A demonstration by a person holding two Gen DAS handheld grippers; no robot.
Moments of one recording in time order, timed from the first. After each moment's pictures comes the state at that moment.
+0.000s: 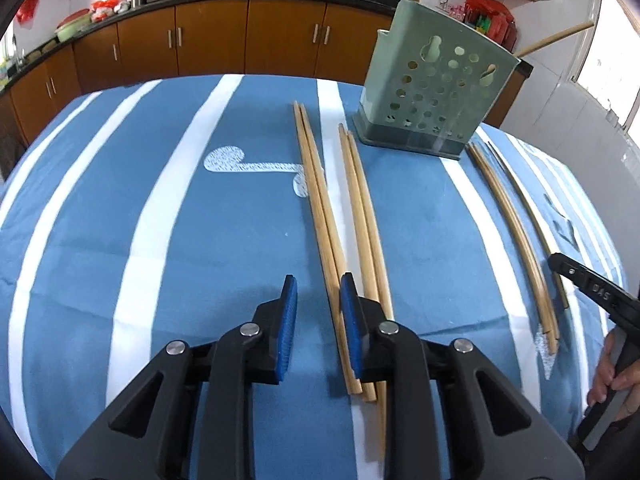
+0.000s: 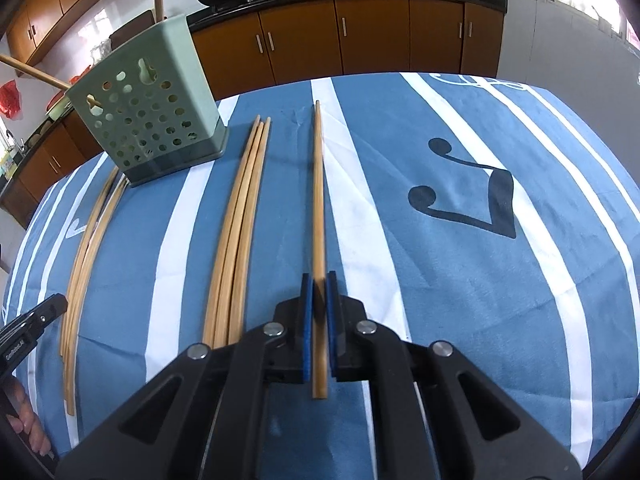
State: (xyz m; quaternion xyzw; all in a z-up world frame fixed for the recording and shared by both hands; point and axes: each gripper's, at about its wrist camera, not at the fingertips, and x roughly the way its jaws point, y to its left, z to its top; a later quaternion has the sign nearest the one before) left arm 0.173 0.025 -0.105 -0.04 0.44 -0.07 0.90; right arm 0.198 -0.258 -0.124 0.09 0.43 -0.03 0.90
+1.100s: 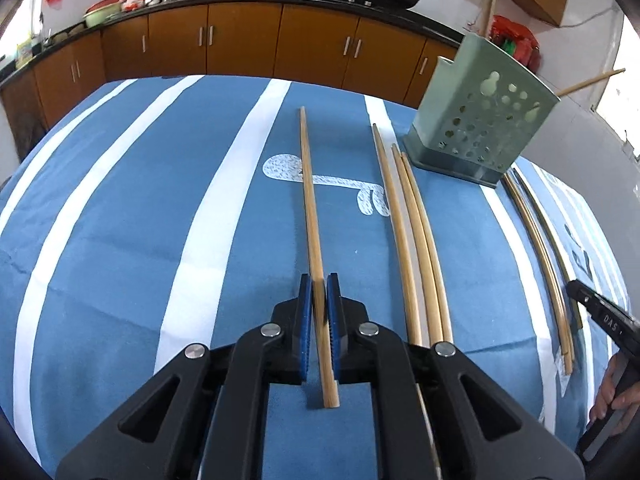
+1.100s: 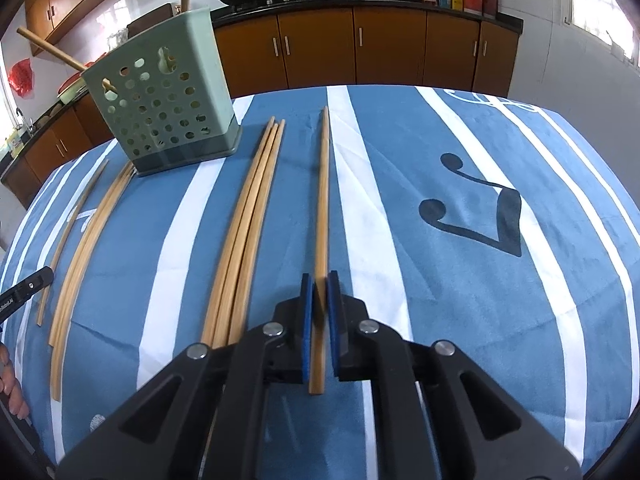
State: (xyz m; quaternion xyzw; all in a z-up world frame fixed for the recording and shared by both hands) left arm 0.179 0.061 -0.107 -0.07 0.42 -0.03 0.90; right arm 0.196 -0.251 -0.125 0.05 0.42 -0.01 0.91
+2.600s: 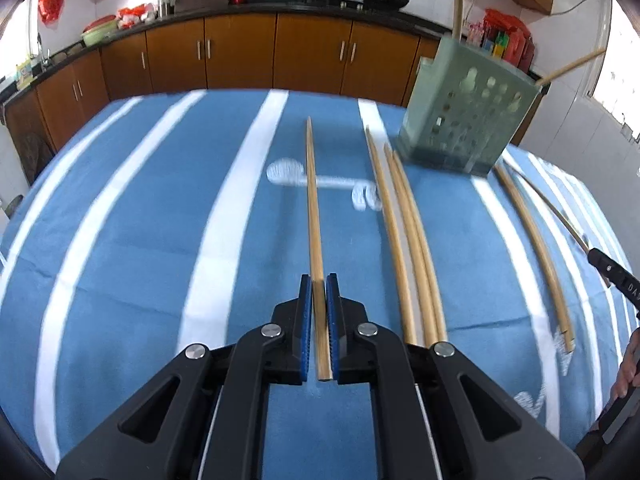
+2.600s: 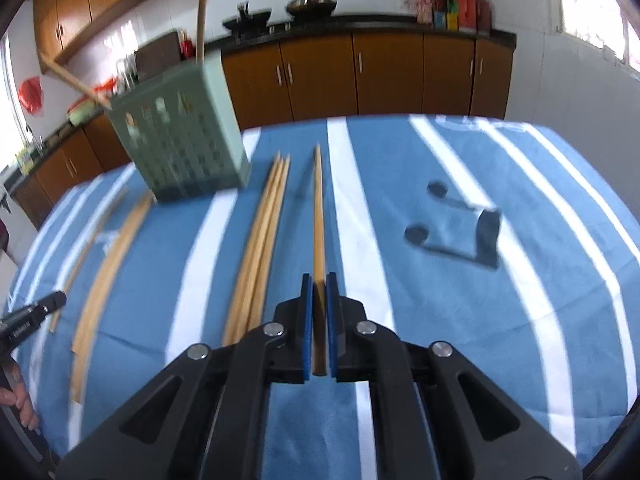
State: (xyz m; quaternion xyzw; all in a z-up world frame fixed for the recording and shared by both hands) left arm 0.158 0.059 -0.088 -0.05 0.41 -0.03 0.91; right arm 0.171 -0.263 -0.086 0.08 0.35 -0.01 0.93
